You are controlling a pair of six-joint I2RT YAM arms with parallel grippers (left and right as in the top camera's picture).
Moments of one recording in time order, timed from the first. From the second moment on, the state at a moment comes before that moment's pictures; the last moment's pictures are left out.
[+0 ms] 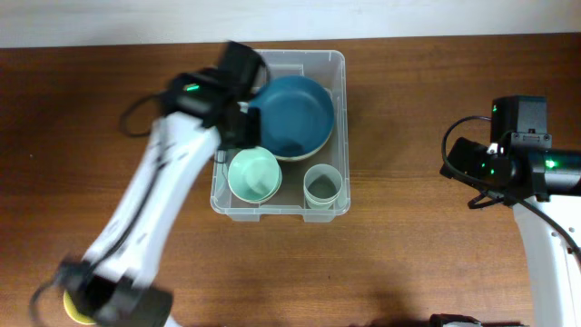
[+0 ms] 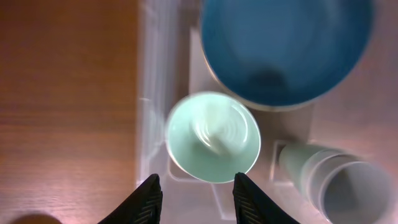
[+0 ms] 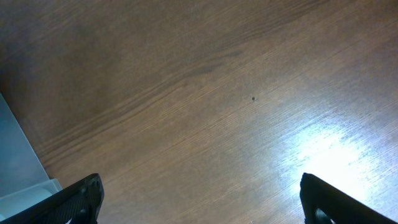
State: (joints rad) left arm -0.39 1.74 1.86 -1.33 -0.11 -0.40; right arm -0.10 1.30 1.35 -1.23 0.18 0.42
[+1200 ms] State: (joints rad) left arm -0.46 2.15 1.83 -1.21 -0.03 -0.41; right arm -0.10 1.30 1.35 -1.23 0.18 0.41
